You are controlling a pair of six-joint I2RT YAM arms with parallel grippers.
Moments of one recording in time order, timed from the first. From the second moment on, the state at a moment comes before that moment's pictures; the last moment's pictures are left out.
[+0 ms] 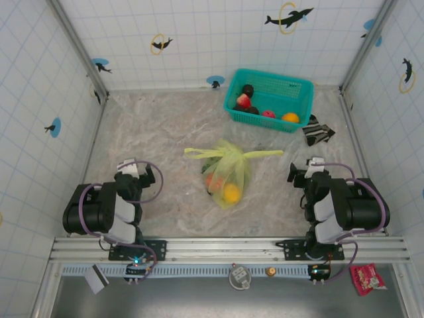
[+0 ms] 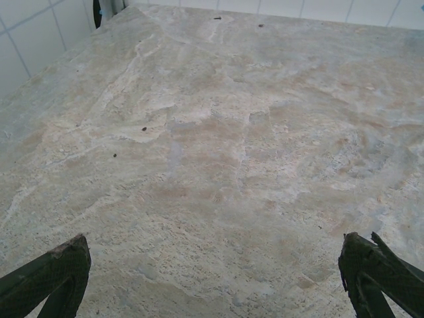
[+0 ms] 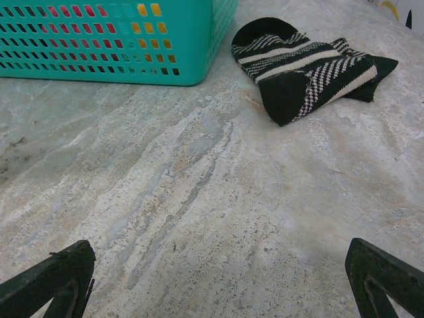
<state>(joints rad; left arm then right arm) 0.03 1.51 0.01 1.16 -0.06 -0.06 0.03 1.53 0.00 1.15 0.05 0.08</state>
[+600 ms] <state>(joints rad) 0.03 1.51 0.01 1.16 -0.06 -0.06 0.03 1.53 0.00 1.15 0.05 0.08</state>
